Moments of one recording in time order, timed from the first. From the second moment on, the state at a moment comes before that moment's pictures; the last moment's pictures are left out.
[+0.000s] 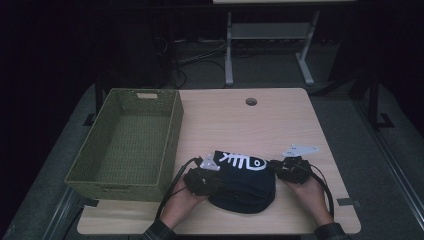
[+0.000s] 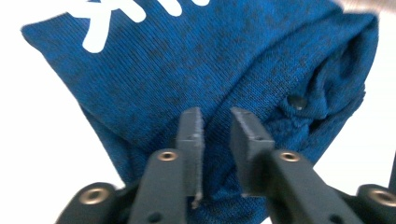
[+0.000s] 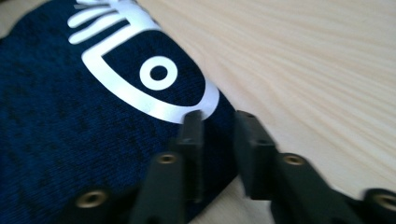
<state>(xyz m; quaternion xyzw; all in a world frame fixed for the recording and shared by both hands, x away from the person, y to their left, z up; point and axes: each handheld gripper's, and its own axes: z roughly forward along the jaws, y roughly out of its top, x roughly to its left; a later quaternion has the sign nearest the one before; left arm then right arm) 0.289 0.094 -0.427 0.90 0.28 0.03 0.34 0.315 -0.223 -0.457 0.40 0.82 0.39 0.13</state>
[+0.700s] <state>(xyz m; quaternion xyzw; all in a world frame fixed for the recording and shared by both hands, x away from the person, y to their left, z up) 0.316 0.101 -0.423 0.87 0.32 0.07 0.36 0.275 -0.268 -0.471 0.46 0.80 0.35 0.19</state>
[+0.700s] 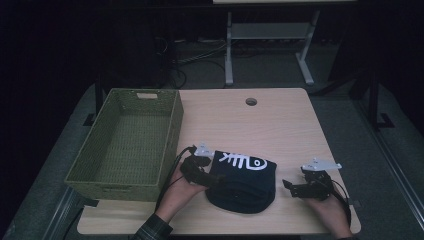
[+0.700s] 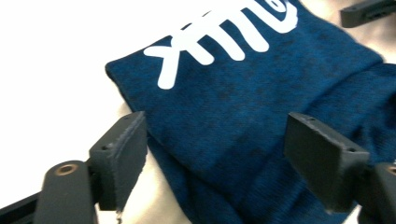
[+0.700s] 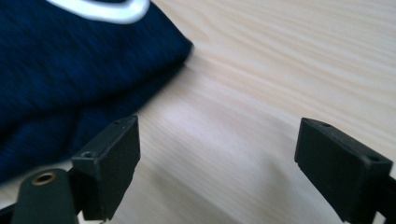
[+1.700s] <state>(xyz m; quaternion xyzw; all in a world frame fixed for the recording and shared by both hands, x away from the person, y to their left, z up) 0.337 0.104 -0.460 0.87 0.36 0.03 0.34 0.278 -0.278 -0.483 0.47 0.79 0.34 0.19</state>
